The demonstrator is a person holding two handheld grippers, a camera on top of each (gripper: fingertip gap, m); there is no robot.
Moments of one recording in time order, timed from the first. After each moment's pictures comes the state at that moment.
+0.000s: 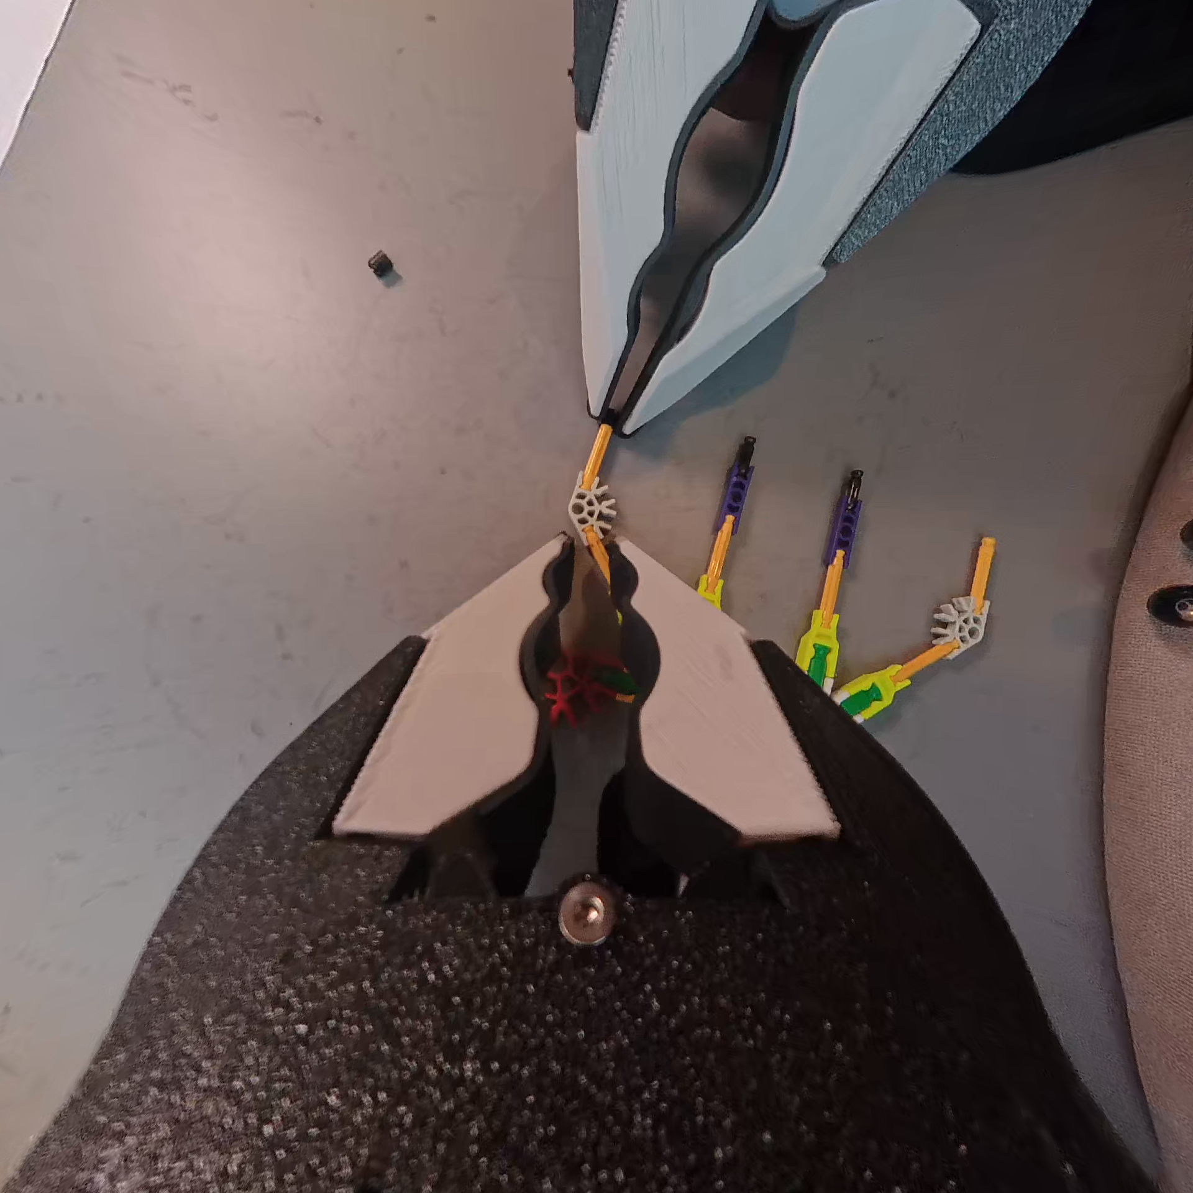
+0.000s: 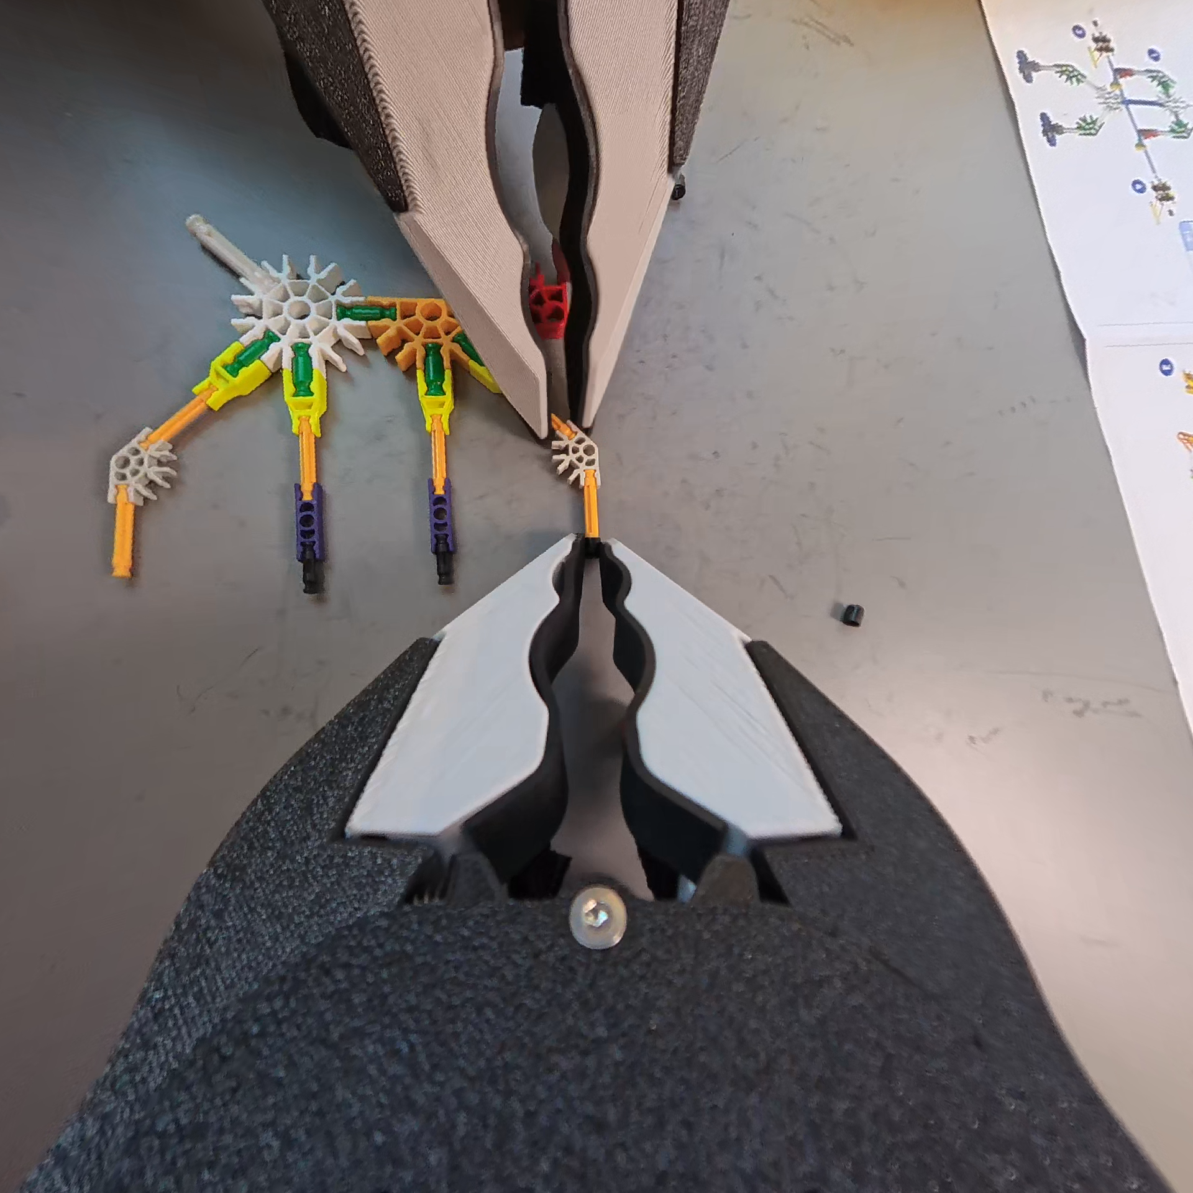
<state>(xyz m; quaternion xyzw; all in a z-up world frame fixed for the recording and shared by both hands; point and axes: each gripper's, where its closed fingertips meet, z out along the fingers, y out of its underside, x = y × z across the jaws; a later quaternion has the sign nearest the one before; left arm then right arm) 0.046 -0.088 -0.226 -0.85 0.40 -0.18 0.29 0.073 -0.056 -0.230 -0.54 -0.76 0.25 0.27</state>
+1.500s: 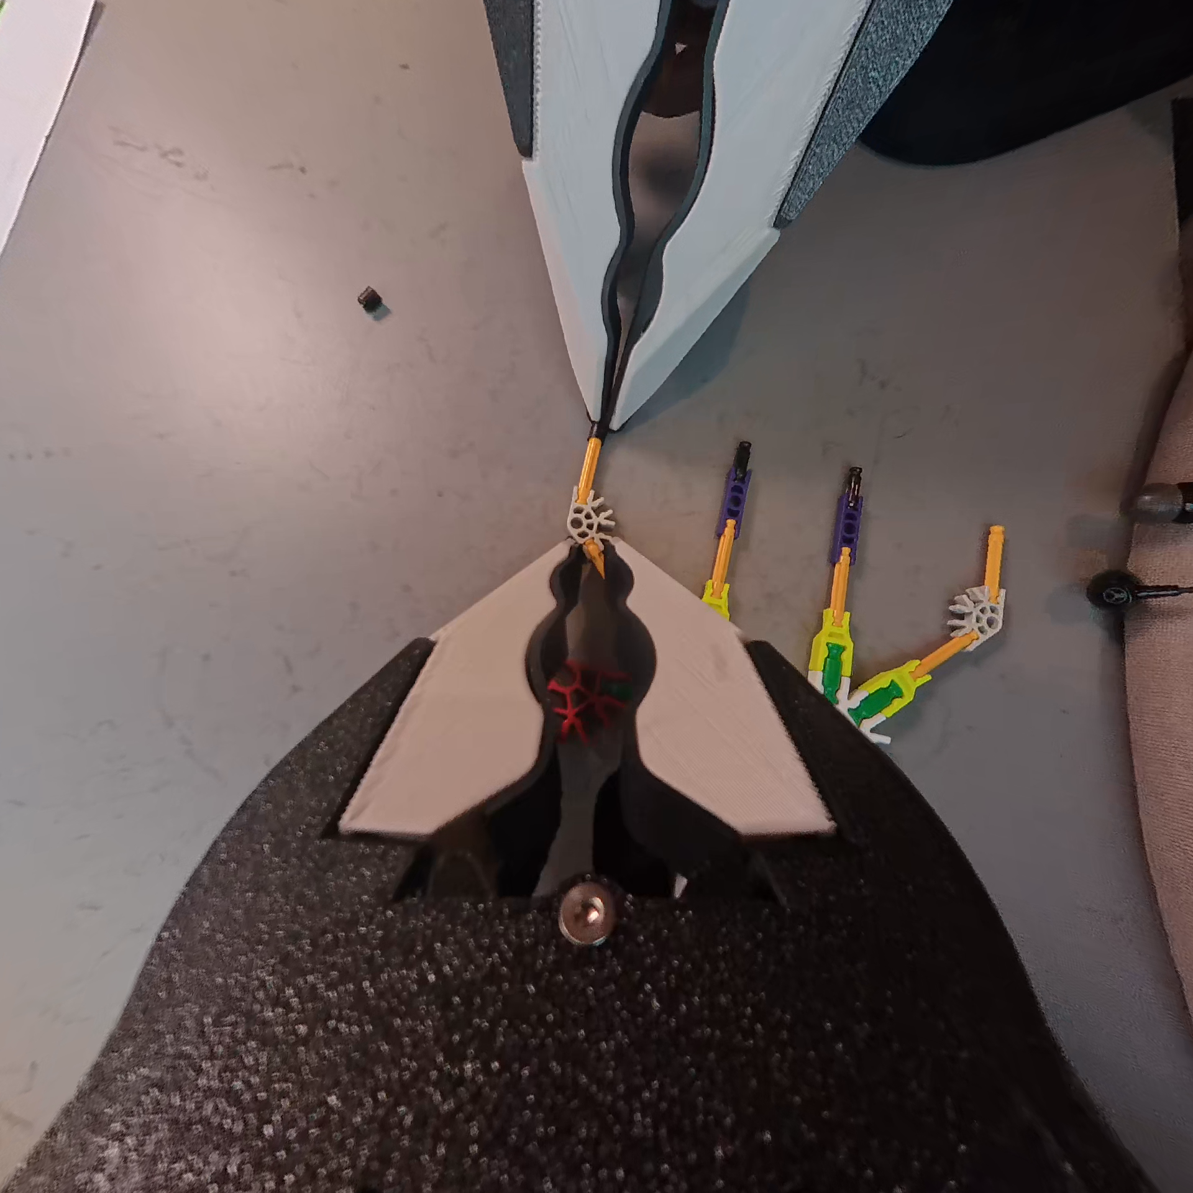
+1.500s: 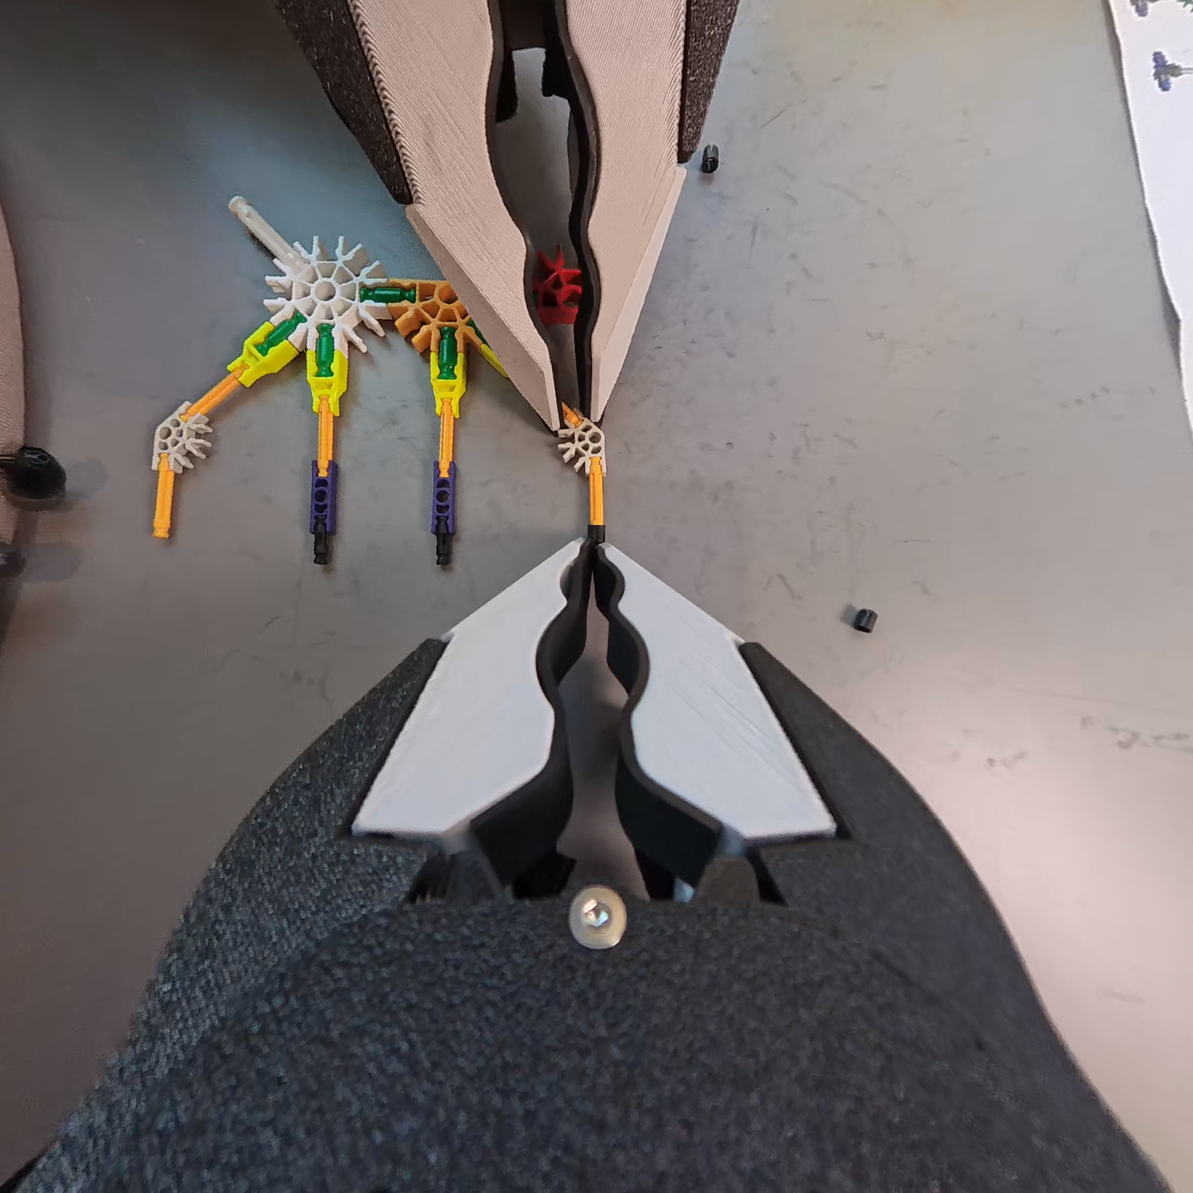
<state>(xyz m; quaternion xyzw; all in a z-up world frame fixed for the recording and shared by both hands) 0.048 -0.086 -0.226 -0.83 0.43 -0.19 0.31 0.077 -0.056 -0.231 -0.53 -0.78 0.27 0.20</state>
